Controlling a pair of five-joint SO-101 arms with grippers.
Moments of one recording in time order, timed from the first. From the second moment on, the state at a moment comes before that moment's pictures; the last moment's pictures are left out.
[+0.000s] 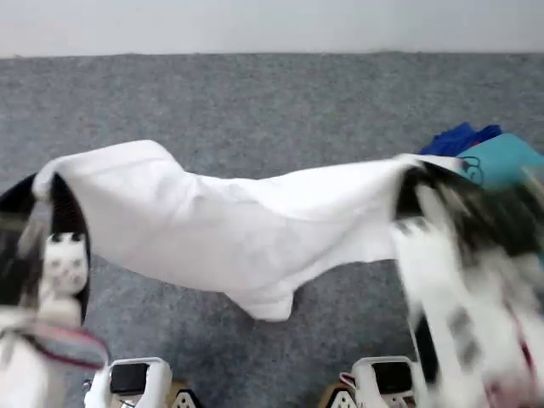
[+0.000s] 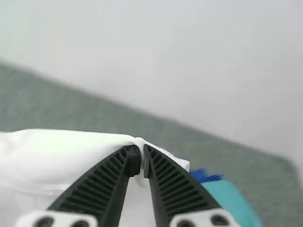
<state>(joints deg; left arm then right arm) -8.4 -53.3 -18.9 96.8 -11.6 -2.9 -57.8 -13.3 87.8 15.1</state>
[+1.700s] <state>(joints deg) -9.0 -33.4 -58.8 89.6 -9.3 5.1 -57.4 -18.0 83.4 10.9</state>
